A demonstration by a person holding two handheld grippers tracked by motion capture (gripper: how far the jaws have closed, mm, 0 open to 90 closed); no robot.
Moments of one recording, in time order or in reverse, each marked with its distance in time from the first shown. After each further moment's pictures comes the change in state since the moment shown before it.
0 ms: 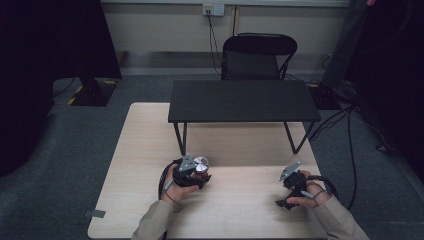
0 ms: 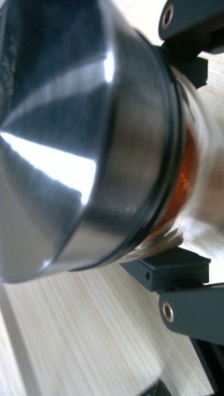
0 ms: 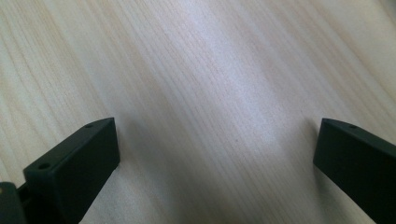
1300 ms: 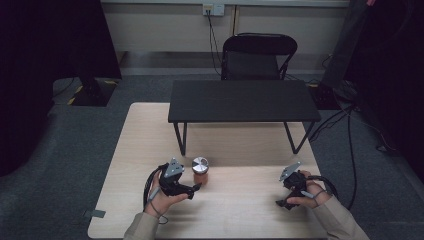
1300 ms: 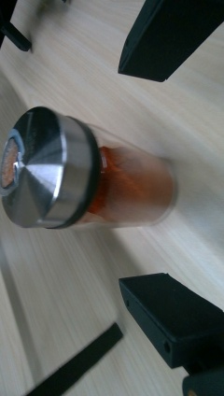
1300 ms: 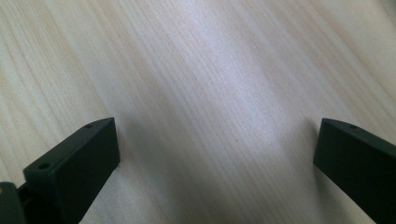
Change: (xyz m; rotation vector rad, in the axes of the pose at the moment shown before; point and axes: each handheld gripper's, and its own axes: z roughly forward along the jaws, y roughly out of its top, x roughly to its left) left arm -0.015 0.000 -0.050 -0.007 0.040 -0.055; right arm 0.000 -0.001 0.000 -0.002 0.001 -0.002
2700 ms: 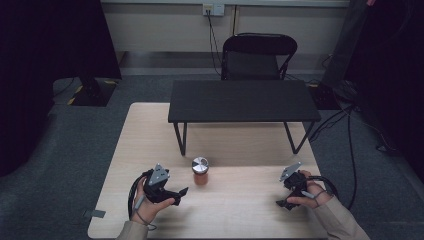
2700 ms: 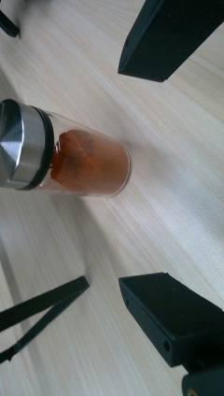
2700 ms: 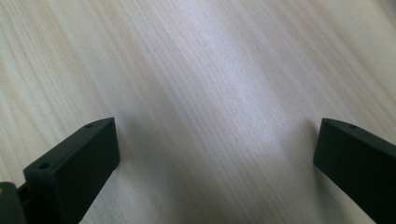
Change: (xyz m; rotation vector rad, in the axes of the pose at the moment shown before) left arm -0.005 -0.017 -0.049 0.013 0.074 -0.003; right arm -0.001 -0.002 0.000 -0.007 0.002 -0.006
